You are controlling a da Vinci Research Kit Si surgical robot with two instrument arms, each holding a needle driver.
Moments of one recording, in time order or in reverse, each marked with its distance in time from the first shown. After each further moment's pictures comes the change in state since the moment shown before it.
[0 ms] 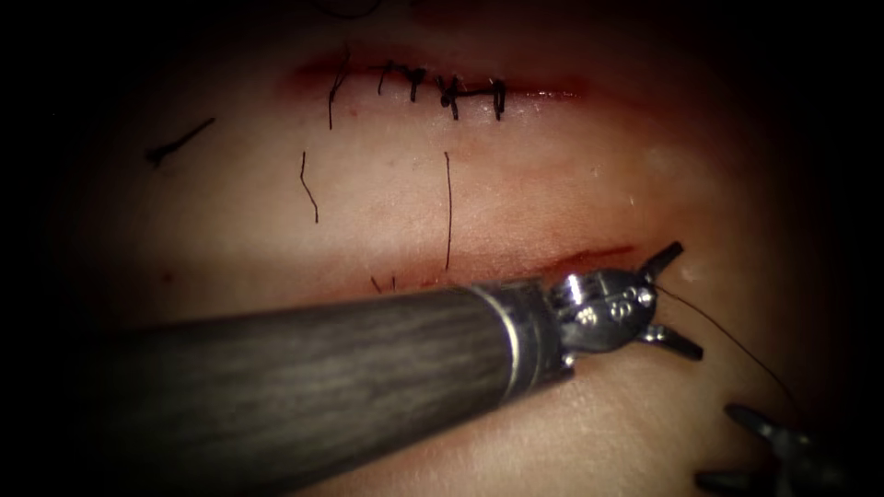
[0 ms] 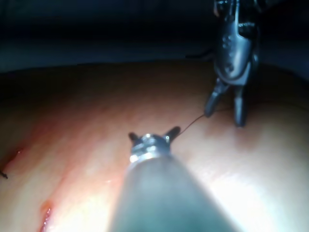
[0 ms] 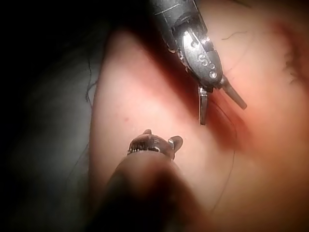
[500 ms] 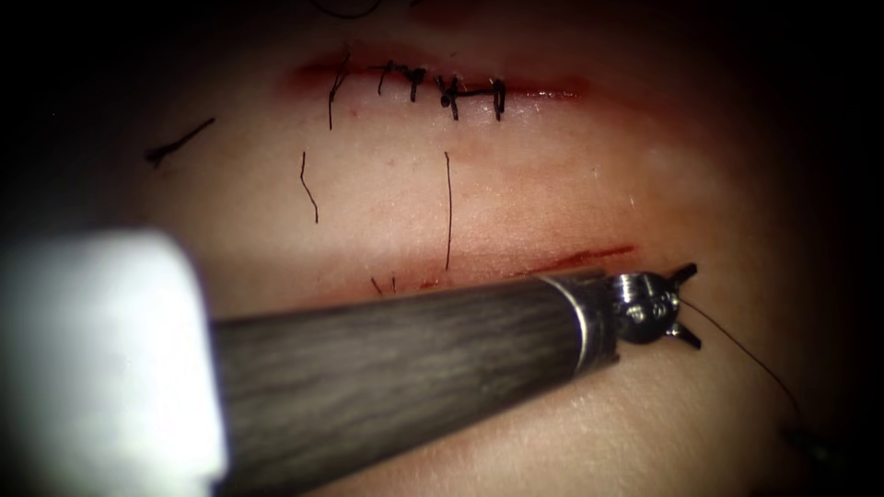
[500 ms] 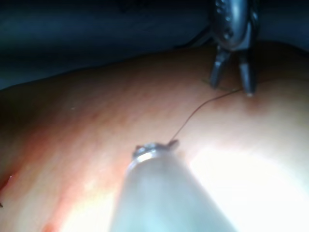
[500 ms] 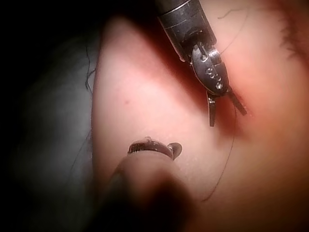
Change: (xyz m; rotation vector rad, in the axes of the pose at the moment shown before) right arm -0.002 0.000 -0.001 -0.039 -0.072 0.048; left arm -0.003 -0.001 0.007 -0.058 -0.194 0.189
